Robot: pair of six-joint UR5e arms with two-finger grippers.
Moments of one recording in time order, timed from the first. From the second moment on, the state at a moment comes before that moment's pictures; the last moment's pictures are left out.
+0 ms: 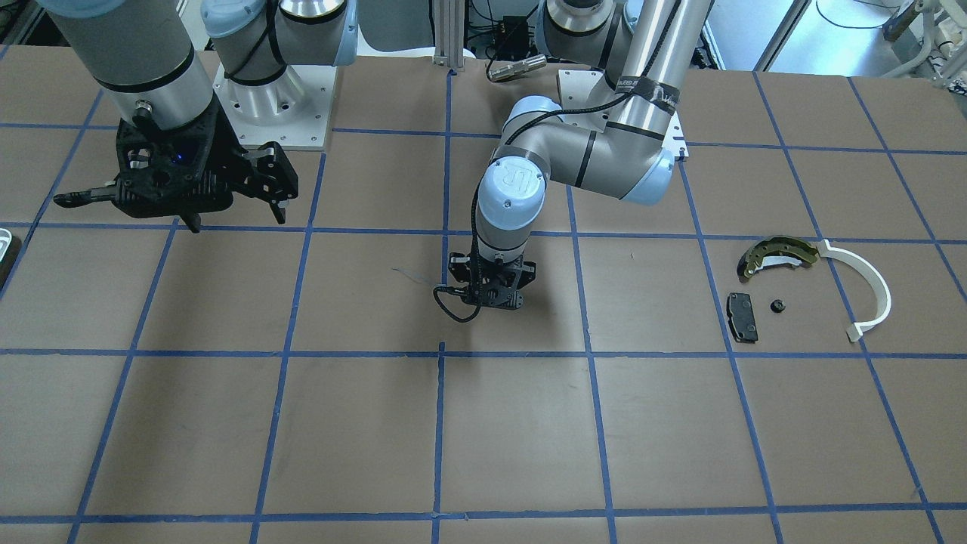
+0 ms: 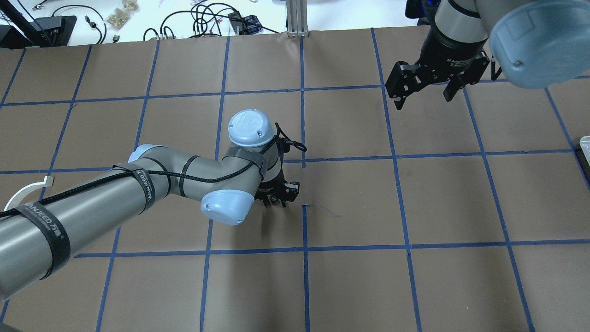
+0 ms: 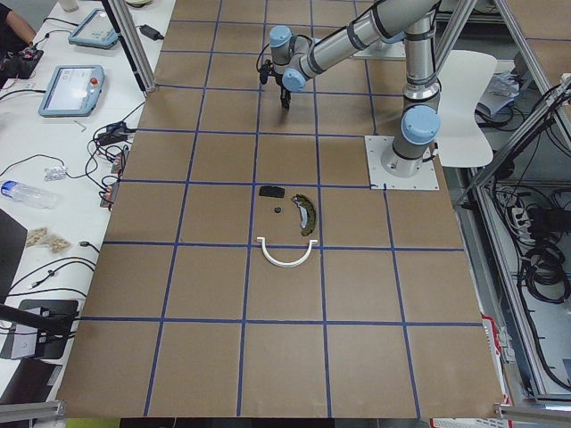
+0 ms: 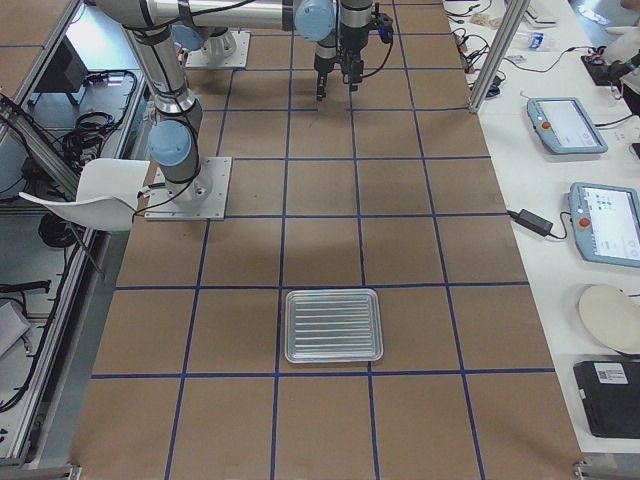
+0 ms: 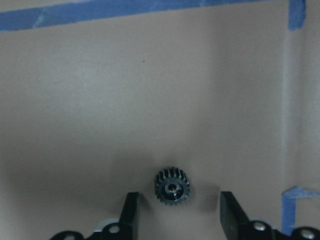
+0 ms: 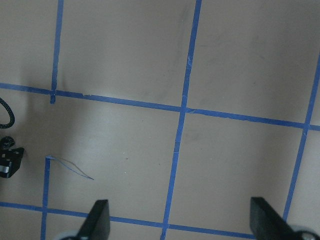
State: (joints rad) left arm -1.89 -1.95 -1.99 -0.87 1.51 -0.21; right arm 1.60 -1.52 1.57 -1.64 -1.56 -0.12
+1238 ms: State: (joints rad) left arm -1.61 -1.92 -1.76 -1.09 1.56 0.05; right arm 1.60 -1.51 1.57 -1.65 -1.57 -0.13
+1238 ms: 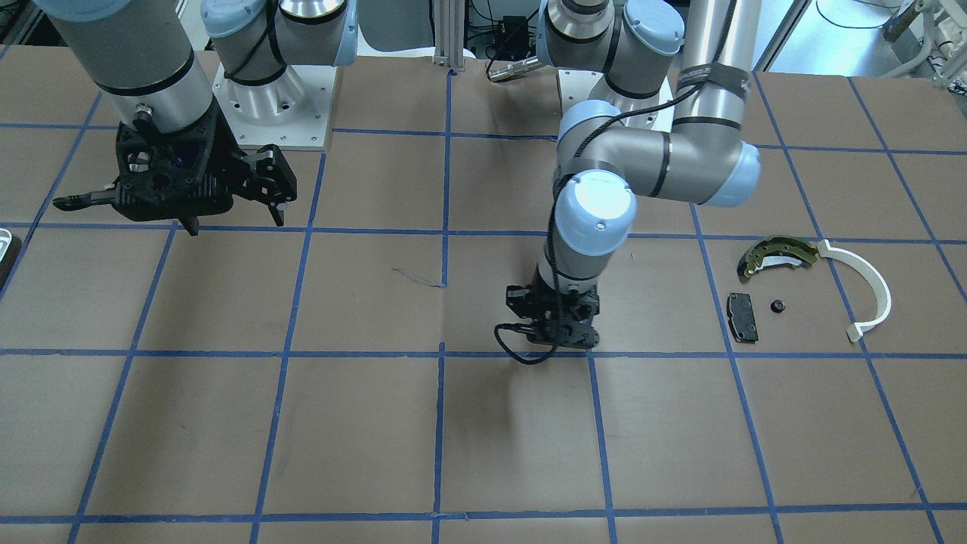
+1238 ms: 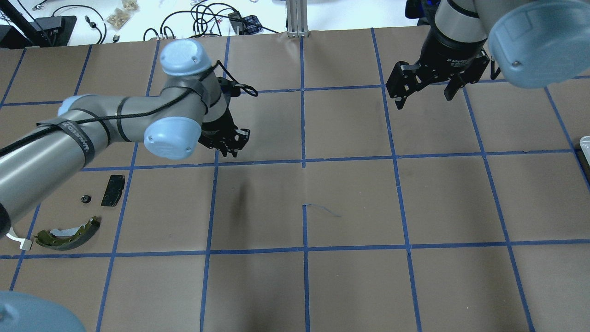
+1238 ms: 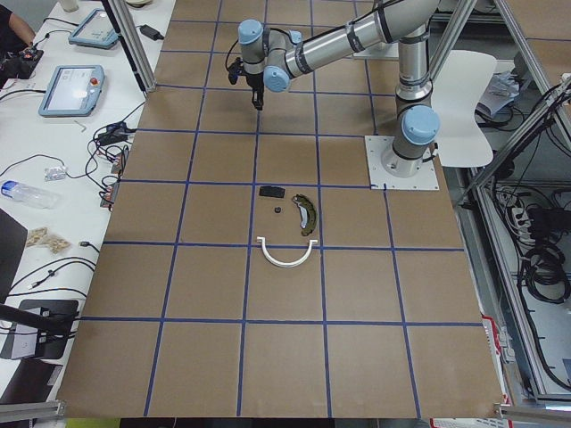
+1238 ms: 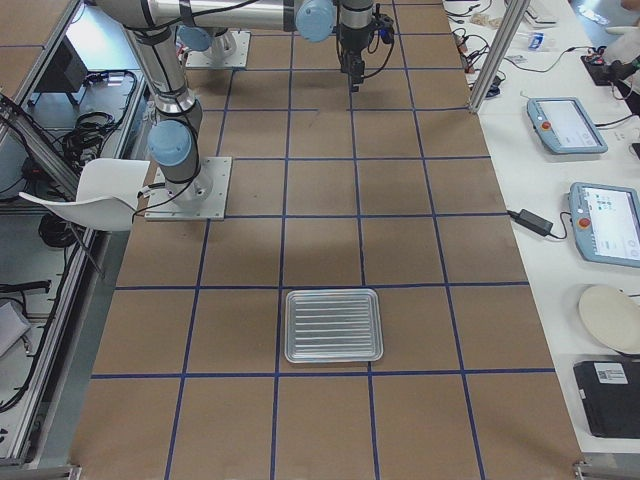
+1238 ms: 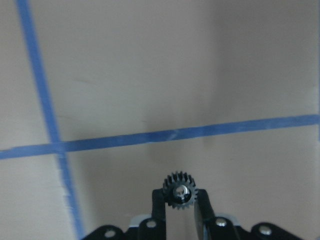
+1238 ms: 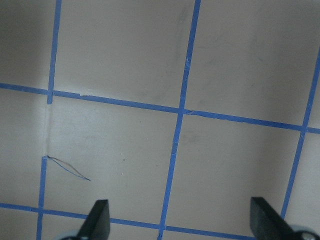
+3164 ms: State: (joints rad) left arm -0.83 -1.92 -1.93 -1.00 1.58 0.88; right arm 1.60 -1.51 1.57 -1.65 -1.57 -0.14
